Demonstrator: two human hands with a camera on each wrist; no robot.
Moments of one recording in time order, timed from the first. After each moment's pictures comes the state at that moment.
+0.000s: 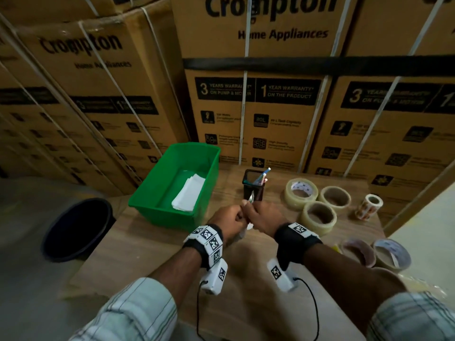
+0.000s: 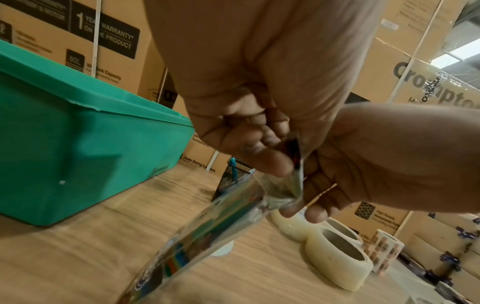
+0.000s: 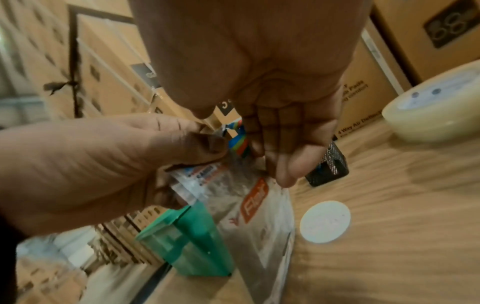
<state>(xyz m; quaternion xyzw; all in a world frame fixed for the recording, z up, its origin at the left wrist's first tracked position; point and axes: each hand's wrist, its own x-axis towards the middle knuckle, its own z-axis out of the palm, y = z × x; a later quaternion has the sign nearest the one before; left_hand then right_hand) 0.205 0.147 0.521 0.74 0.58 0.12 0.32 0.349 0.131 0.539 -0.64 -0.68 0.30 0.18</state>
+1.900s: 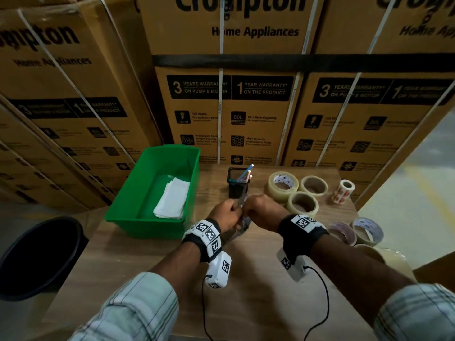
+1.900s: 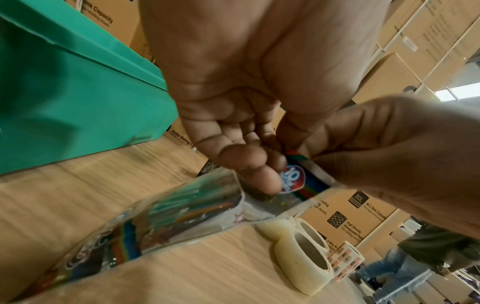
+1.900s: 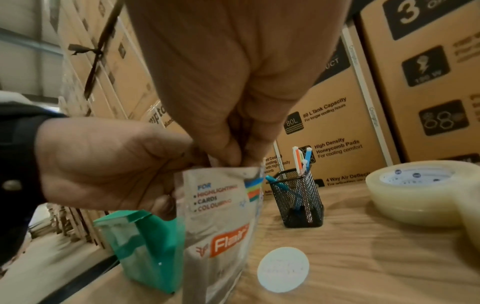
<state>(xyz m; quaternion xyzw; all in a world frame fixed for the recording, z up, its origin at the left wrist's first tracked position) 0.213 0.169 0.517 0.66 0.54 0.15 0.50 0.362 0.140 0.535 -0.55 -0.81 0.14 0.12</state>
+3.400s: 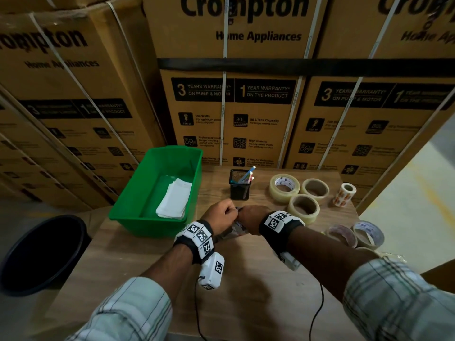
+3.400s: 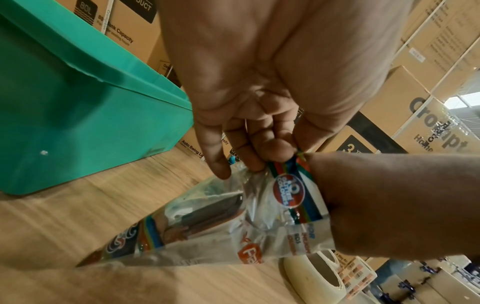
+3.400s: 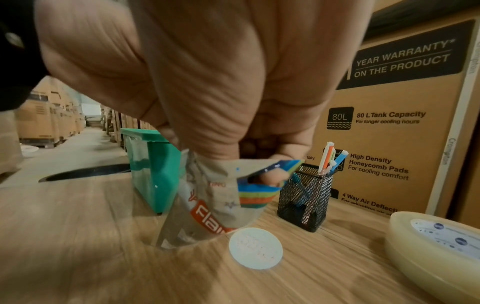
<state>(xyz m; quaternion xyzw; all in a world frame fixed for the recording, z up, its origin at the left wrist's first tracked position) 0.190 0.176 0.510 0.75 0.49 0.18 0.39 0.326 0.145 0.547 -0.52 -0.82 0.13 -0.18</state>
